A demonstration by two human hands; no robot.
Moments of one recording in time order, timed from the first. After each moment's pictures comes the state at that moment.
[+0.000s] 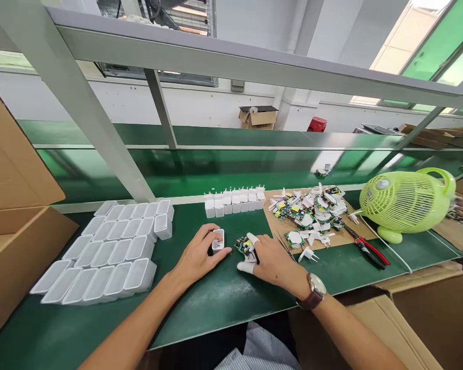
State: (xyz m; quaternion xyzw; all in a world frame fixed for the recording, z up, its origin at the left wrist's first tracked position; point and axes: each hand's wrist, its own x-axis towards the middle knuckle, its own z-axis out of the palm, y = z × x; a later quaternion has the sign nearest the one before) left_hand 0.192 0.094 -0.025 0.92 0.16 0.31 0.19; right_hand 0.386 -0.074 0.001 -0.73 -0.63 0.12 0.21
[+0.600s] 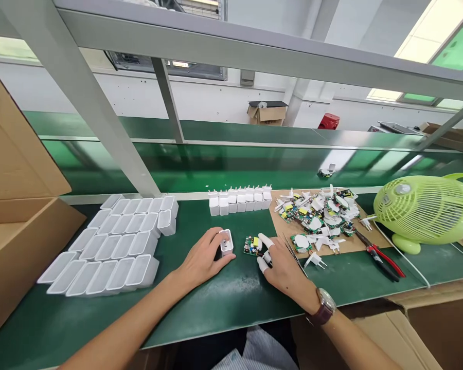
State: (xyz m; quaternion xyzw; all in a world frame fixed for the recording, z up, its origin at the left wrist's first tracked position) left_hand 0.191 0.086 -0.023 0.95 0.18 0.19 0.19; right_hand 0.398 -0.094 -0.042 -0.73 -0.61 0.03 0.29
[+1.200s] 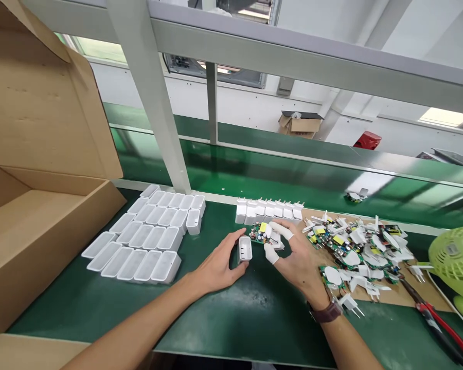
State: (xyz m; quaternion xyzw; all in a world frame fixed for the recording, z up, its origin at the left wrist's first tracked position) left_hand 0.178 0.088 -0.032 0.87 0.23 0.24 0.37; right_hand 0.391 -0.018 0.010 -0.60 -0.64 0.01 0.48
